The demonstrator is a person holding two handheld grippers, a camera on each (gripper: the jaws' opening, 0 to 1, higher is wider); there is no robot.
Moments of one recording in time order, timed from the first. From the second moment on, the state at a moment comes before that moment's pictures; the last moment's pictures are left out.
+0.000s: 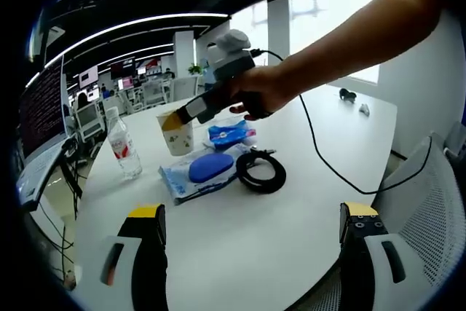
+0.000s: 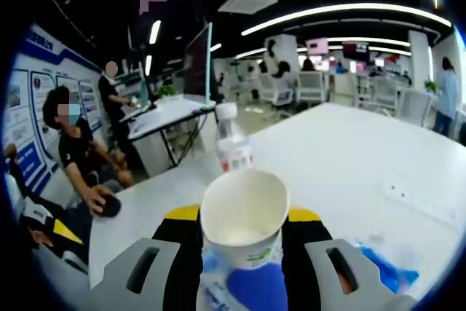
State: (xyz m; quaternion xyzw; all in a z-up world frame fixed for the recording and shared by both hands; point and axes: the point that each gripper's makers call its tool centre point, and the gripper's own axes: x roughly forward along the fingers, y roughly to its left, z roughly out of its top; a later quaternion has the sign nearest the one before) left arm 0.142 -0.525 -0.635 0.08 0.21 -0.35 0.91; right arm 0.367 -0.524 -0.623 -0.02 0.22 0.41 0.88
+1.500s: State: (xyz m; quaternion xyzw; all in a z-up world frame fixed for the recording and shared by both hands) left arm 0.142 -0.523 -0.649 0.08 0.24 -0.35 0.90; right arm 0.440 -0.490 -0.661 -0.05 0.22 0.44 0.87
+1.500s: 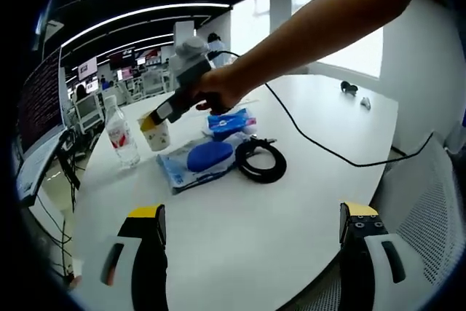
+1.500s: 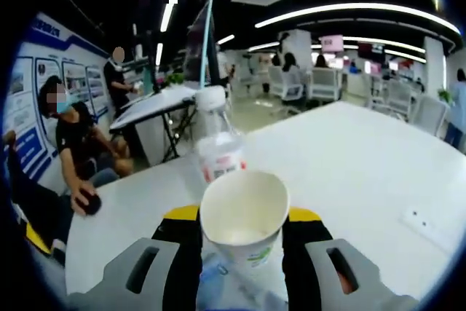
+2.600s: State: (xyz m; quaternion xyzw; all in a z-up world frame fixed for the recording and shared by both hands) left arm 0.144 -0.520 -0.648 0.07 0.25 -0.34 0.91; right arm 0.453 -0.475 -0.691 -0.08 0.24 0.45 0.86
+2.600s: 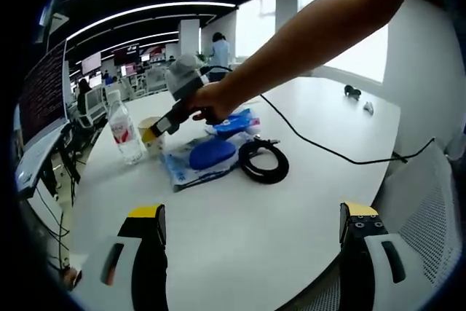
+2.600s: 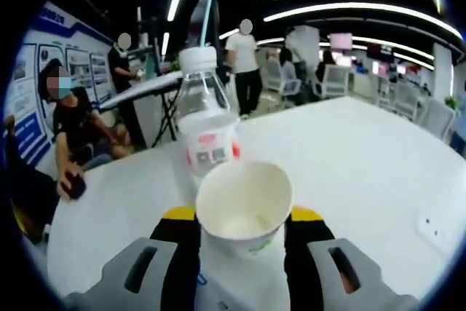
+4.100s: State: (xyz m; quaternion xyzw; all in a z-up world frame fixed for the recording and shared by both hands) left arm 0.143 -0.524 -0.638 0.07 0.22 -0.35 0.91; right arm 0.376 -0.573 -0.648 -0.10 0.24 0.42 0.87
